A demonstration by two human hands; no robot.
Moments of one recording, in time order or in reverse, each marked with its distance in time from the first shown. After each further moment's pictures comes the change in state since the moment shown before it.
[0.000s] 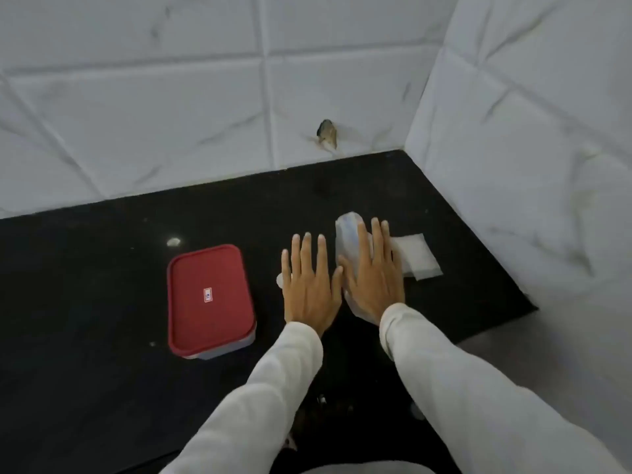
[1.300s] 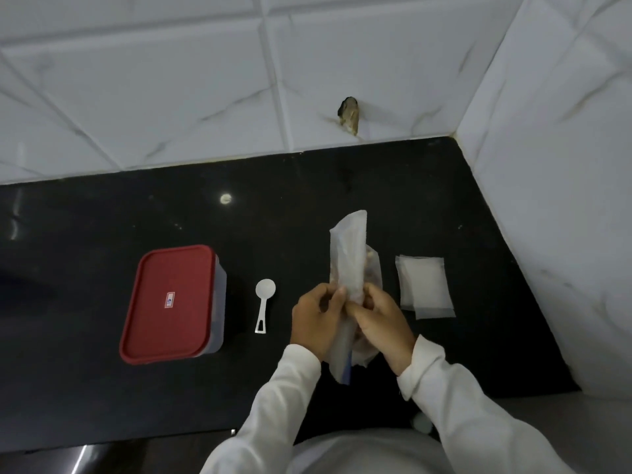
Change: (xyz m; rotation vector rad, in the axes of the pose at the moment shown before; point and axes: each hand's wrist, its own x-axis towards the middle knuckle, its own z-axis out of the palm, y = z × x) left_hand 0.029 0.072 0.004 -1.018 -0.257 -0.721; right_hand 0.036 0.064 -0.017 1.054 -0.788 0.414
